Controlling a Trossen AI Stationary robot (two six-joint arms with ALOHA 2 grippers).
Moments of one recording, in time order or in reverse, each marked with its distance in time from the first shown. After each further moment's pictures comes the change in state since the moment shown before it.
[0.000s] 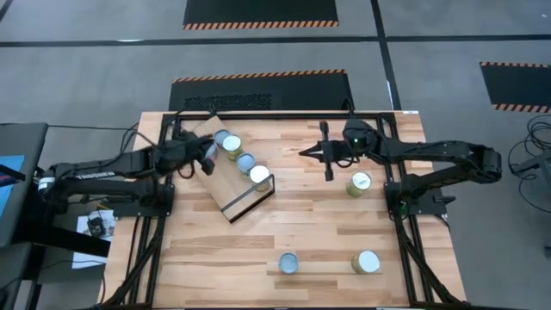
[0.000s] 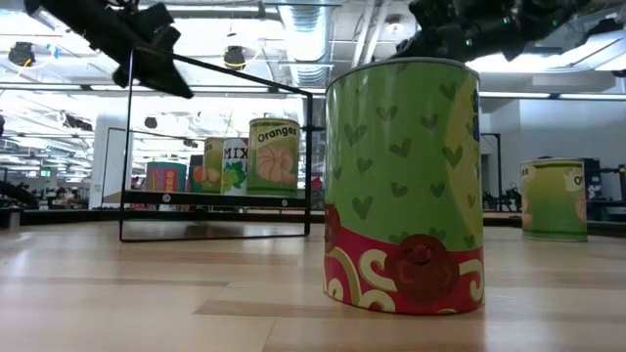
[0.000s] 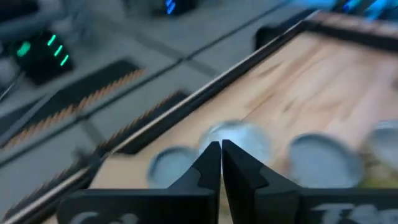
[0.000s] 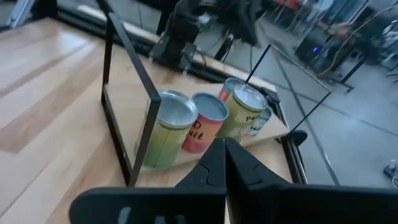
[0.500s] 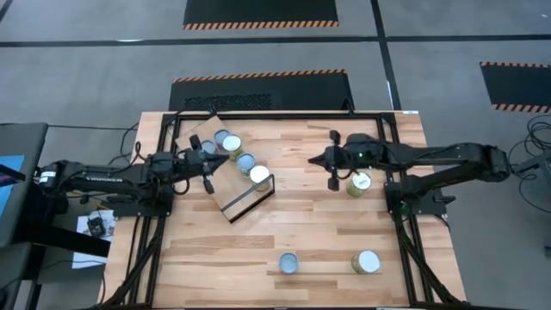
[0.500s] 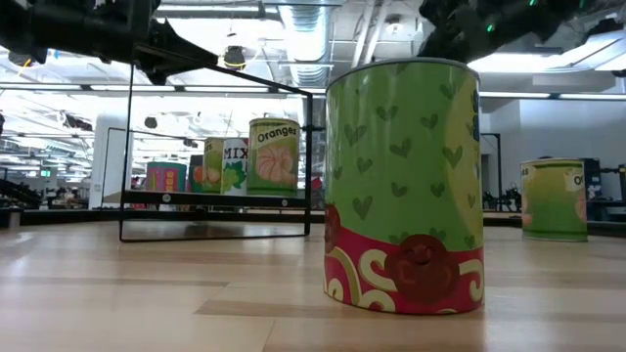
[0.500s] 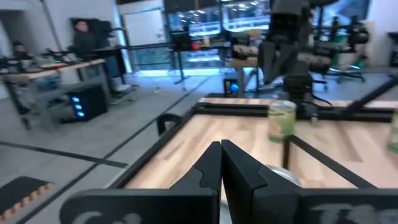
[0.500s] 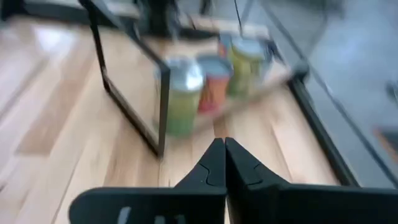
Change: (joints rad) left arm -0.117 -0.030 -0.281 0.708 0.282 0.282; right arm 0.170 -0.109 0.009 -0.272 0.304 0.276
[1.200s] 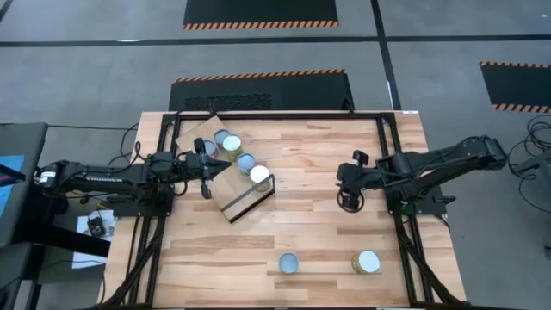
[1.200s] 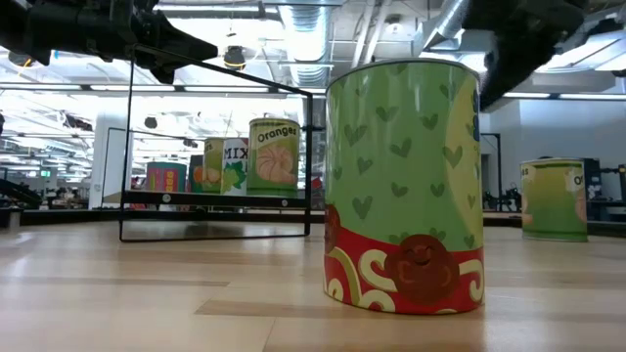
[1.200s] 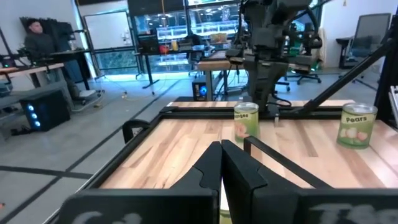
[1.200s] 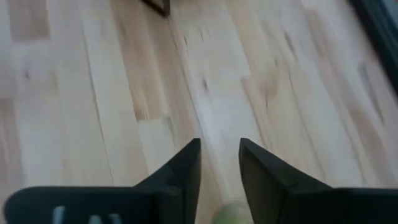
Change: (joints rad) left arm 0.000 0.000 0.001 0.003 0.145 -0.012; right arm 0.337 -0.008 0.169 -0.793 0.338 0.548
